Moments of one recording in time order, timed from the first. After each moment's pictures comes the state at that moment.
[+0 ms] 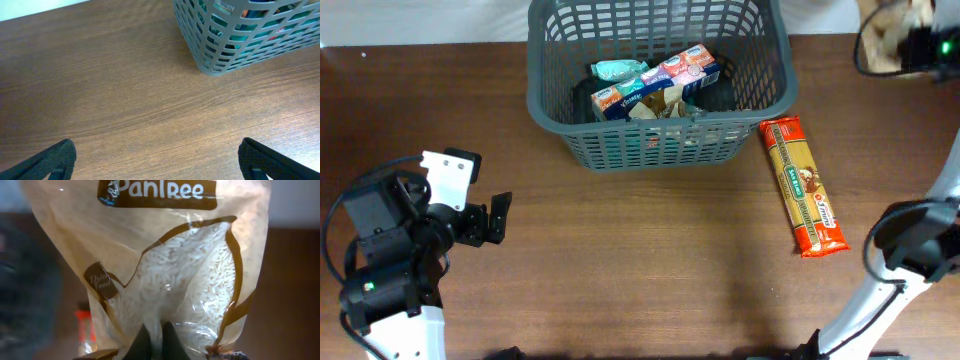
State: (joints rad) left arm 0.35 0.98 1.05 -0.87 0.38 0.47; right arm -0.40 2.21 2.58 -1.24 -0.37 -0.37
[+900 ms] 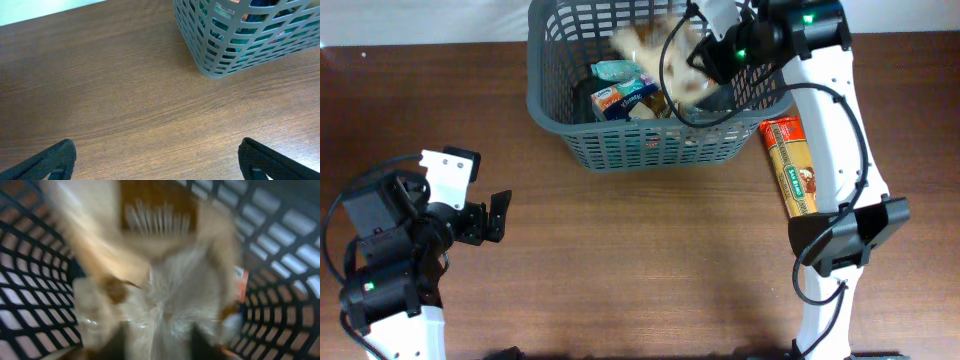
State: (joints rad) left arm 0.35 0.98 1.05 -0.86 0.39 0.47; right arm 0.22 2.20 2.52 -1.28 -0.39 -0.46
